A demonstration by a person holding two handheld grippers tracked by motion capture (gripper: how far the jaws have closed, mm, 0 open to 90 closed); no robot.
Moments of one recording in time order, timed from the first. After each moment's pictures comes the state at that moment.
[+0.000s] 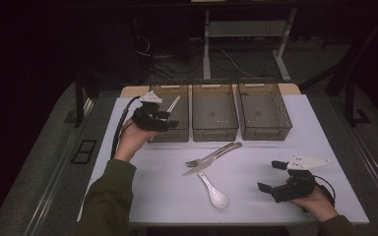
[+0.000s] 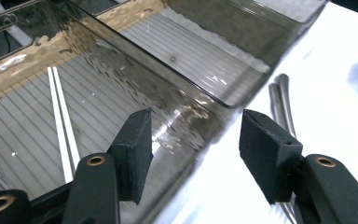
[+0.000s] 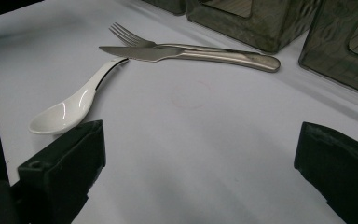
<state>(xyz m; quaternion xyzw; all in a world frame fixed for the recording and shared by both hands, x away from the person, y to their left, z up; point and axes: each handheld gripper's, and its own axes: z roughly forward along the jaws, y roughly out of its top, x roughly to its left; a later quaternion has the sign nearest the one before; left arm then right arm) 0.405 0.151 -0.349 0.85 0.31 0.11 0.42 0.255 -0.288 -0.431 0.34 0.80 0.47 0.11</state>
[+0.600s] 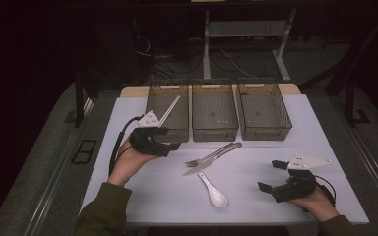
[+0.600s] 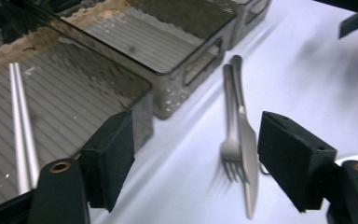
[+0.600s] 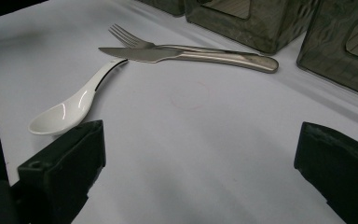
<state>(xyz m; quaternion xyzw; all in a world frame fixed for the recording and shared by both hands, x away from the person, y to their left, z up) 0.342 0.149 -0.361 0.85 0.27 0.12 0.44 0.255 -0.289 -0.431 0.34 0.80 0.47 0.11</state>
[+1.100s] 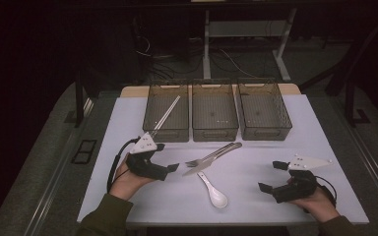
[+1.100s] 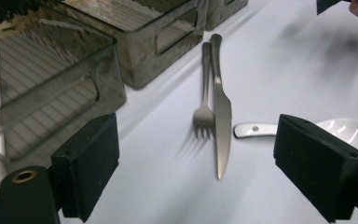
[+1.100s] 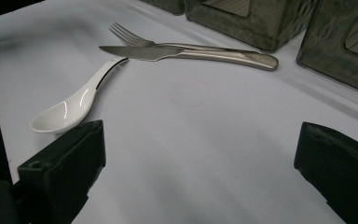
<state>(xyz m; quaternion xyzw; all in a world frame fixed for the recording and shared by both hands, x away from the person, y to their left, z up) 0.296 0.161 -0.395 0.83 0.27 0.12 0.46 0.253 -0.290 -0.430 0.35 0.80 0.47 0.10</state>
